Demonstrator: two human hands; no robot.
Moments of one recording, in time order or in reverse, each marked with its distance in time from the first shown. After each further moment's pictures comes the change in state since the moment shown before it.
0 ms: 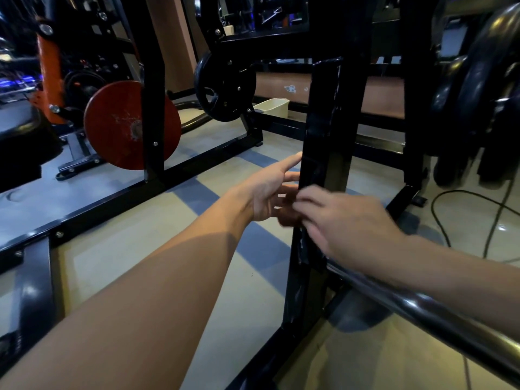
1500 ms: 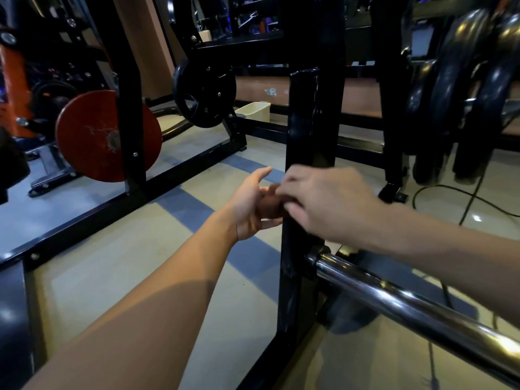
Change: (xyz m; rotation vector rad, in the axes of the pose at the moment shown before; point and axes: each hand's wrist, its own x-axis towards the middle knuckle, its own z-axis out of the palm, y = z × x) left_hand 0.019 -0.021 -0.010 -0.224 -0.025 0.014; right_hand 0.041 0.016 -0.029 0.034 -0.007 0.056
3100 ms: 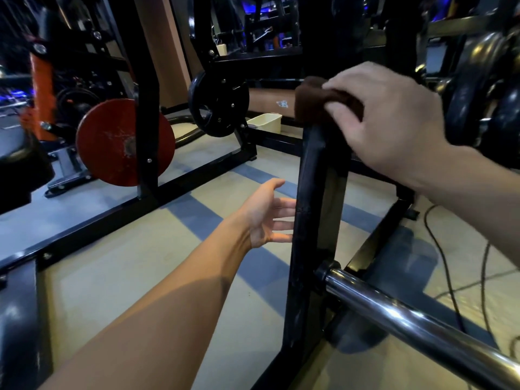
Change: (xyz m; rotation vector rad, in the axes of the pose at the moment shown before) left_hand -0.019 0.016 0.012 0.031 0.049 -0.061; right_hand 0.040 0.060 -0.061 0.114 0.487 0.212
